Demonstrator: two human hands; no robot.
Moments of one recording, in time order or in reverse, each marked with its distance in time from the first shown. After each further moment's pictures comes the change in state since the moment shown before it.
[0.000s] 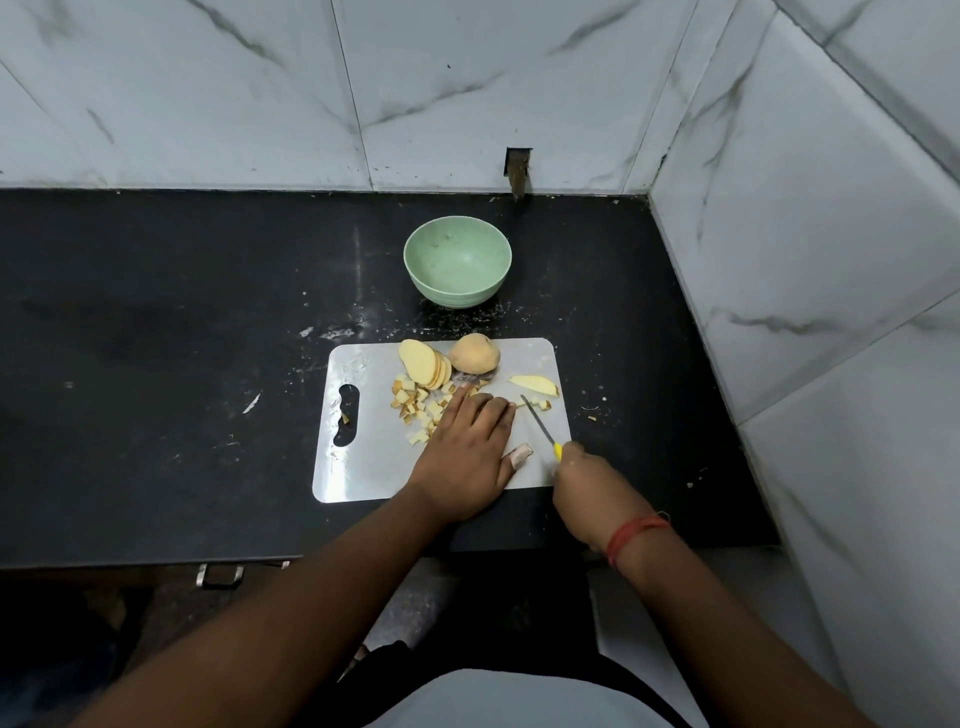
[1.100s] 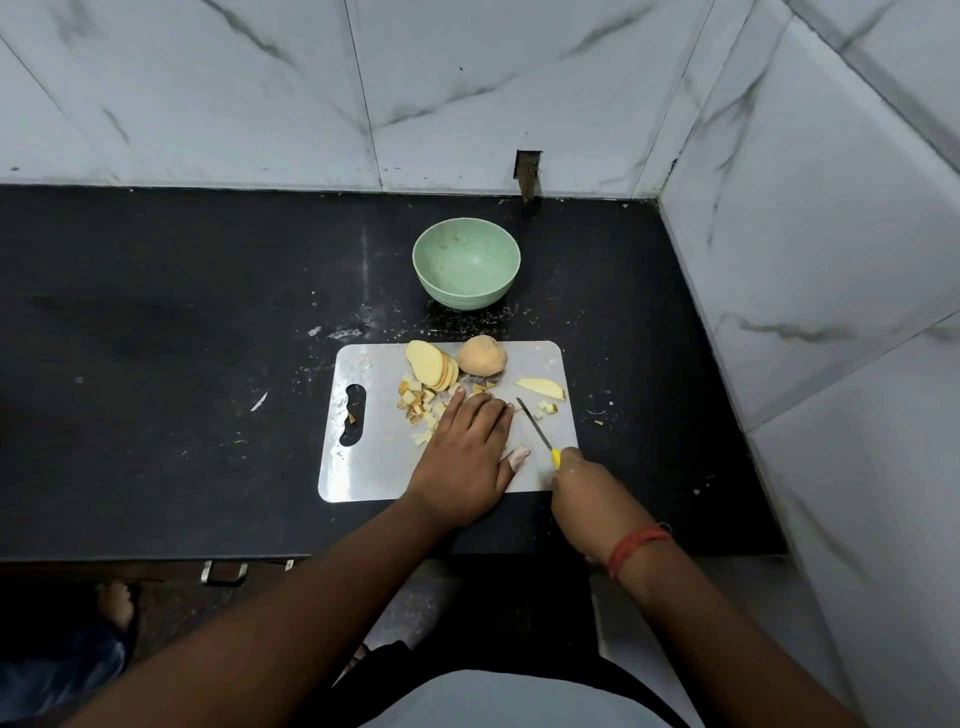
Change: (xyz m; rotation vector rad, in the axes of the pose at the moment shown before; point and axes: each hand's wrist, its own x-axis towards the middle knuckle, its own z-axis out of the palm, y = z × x) left_hand -0.009 -0.002 0.000 -0.051 -0.003 -0.069; right_hand 0.001 -0.003 0.009 -0.036 0.013 -0.036
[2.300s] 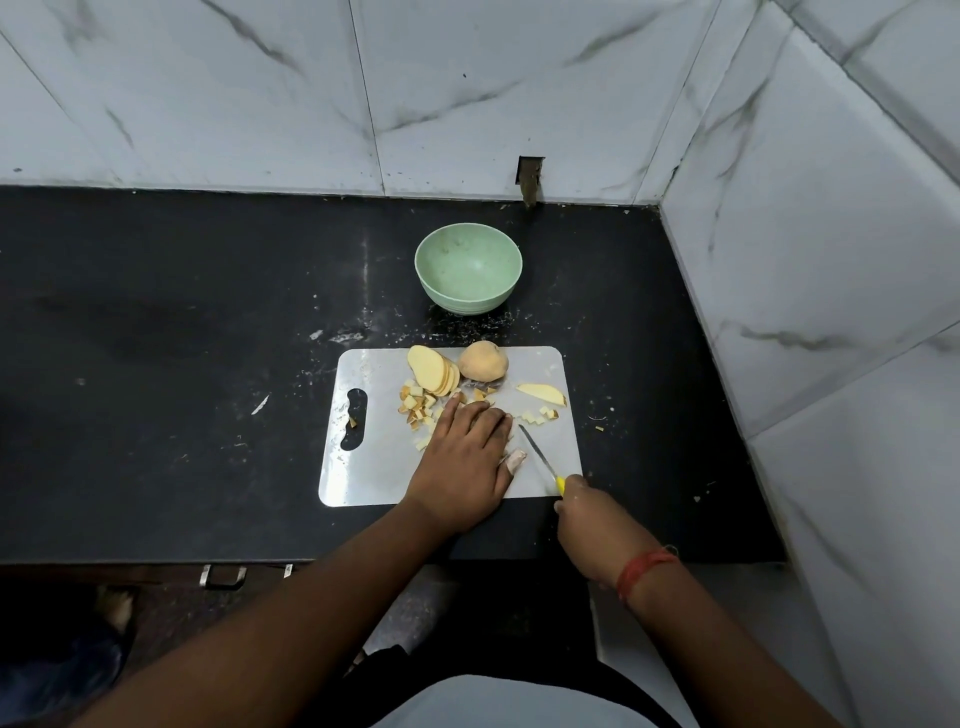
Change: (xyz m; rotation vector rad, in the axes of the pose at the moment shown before) left_hand -0.002 -0.002 0.000 -0.004 -0.014 -0.037; right_hand -0.008 0.013 0.011 0.034 -0.109 -0.024
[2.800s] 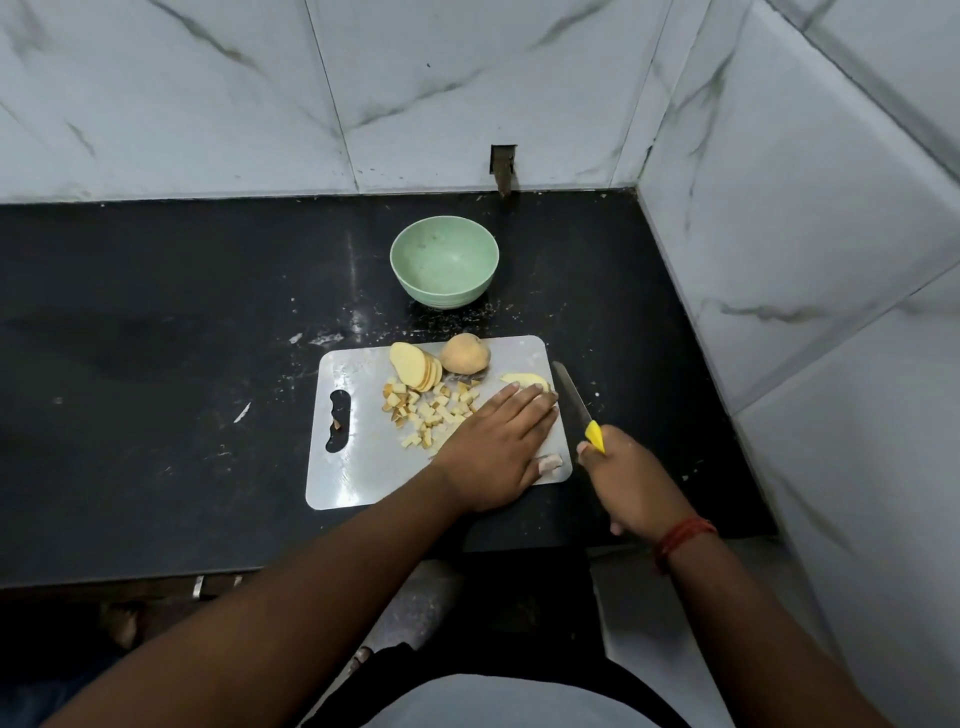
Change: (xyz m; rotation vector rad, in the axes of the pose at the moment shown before) left_hand 0.039 0.023 -0.006 0.024 -0.078 0.383; right_hand -0.017 0.016 -0.050 0.513 0.179 0.058
